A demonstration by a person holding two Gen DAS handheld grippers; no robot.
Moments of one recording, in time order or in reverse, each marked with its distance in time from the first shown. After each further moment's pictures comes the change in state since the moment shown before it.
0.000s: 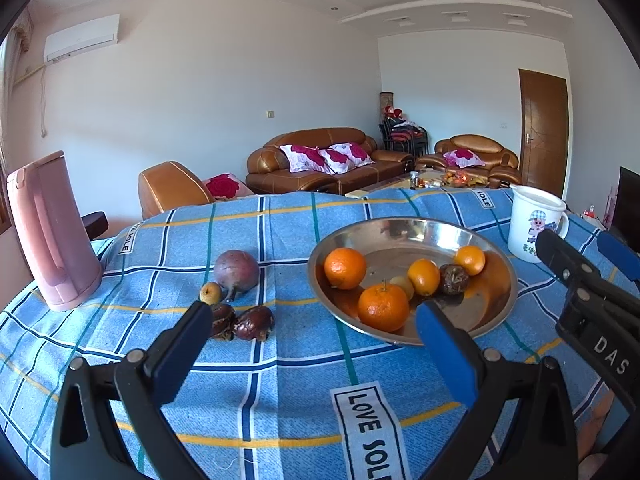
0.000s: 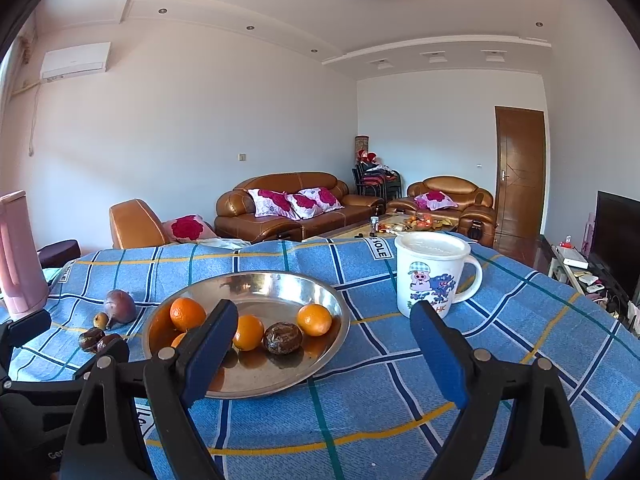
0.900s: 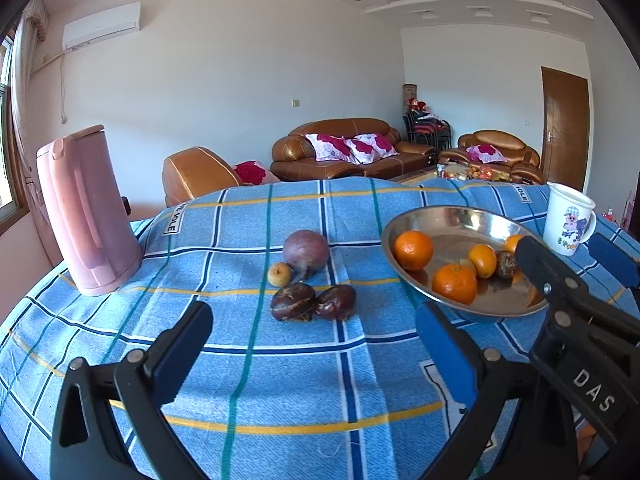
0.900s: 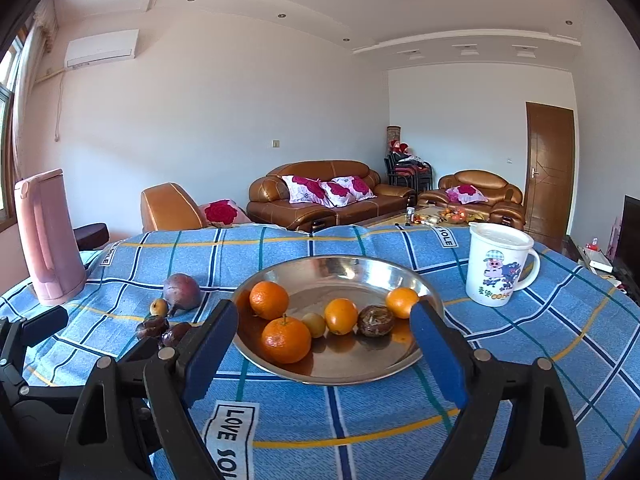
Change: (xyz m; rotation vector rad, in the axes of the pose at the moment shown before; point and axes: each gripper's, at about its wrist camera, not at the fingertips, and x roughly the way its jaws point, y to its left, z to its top) left arm -0.004 0.063 -0.009 -0.033 0.039 0.079; right arm -0.004 0.080 -0.007 -0.036 0.047 0.108
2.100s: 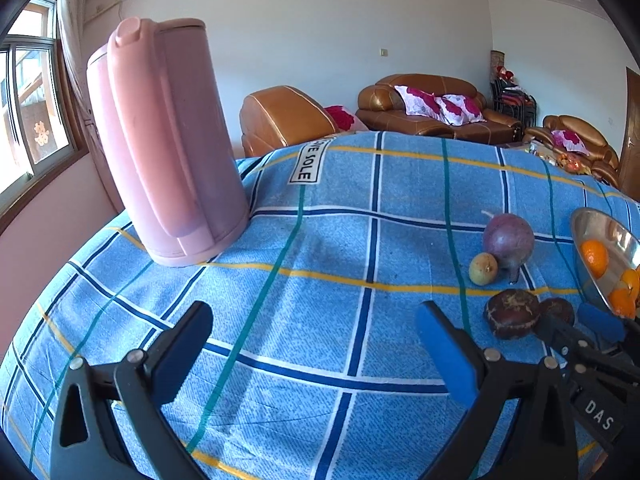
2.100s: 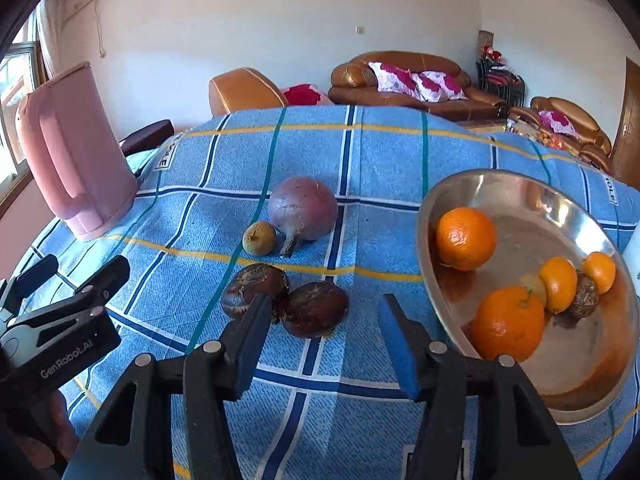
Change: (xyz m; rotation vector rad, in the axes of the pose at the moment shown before) left arm 0.078 0.127 0.005 -0.120 0.204 0.260; right arm 0.122 0.122 -0.009 -0.095 0.475 0.289
